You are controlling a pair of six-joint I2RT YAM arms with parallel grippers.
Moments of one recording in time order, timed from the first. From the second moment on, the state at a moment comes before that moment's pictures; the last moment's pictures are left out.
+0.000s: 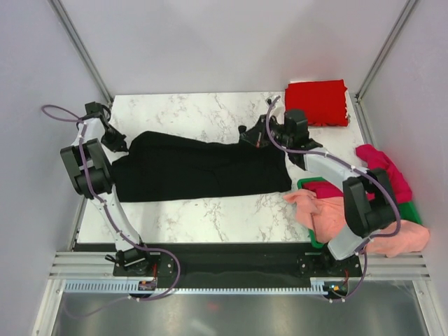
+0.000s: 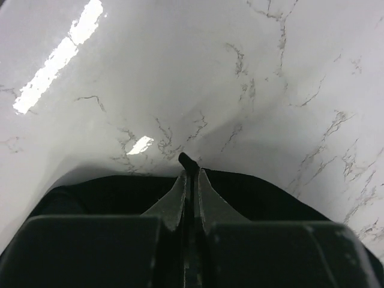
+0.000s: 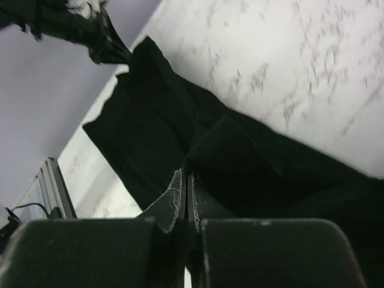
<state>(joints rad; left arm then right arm) 0.36 2.16 1.72 -0.74 0.06 -0.52 0.36 1.68 1.10 0.36 -0.58 0.49</state>
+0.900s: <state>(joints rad) 0.47 1.91 1.59 -0.68 -0.02 -0.52 0.45 1.42 0.71 0.19 -0.30 0.40</state>
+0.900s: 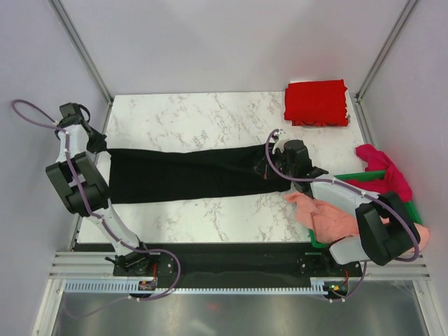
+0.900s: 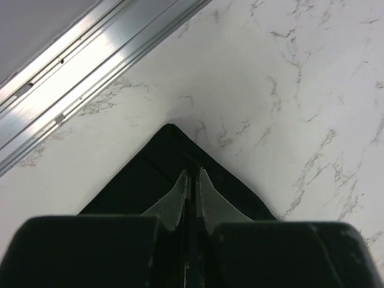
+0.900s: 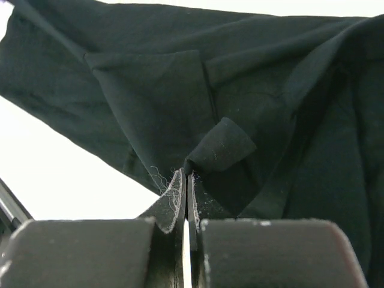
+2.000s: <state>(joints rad) 0.17 1.61 1.20 -0.57 -0.05 -0.50 0.48 1.63 0.93 -0.09 -0.17 0.73</state>
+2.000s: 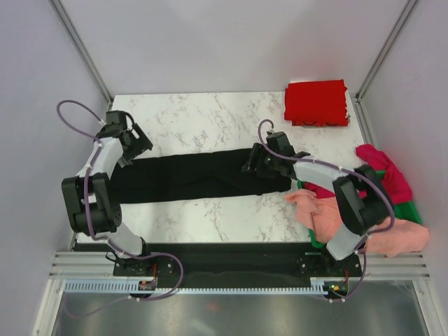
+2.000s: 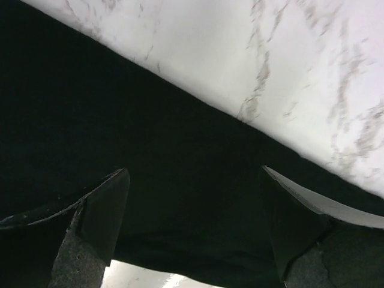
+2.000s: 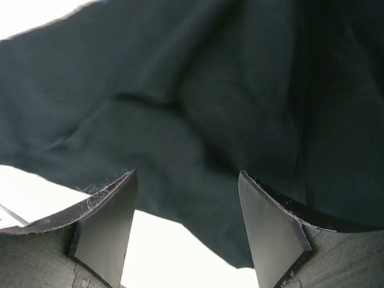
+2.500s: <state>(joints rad) 0.13 1.82 1.18 -0.65 0.07 -0.44 0.38 2.45 1.96 -0.22 -0.33 0.88</state>
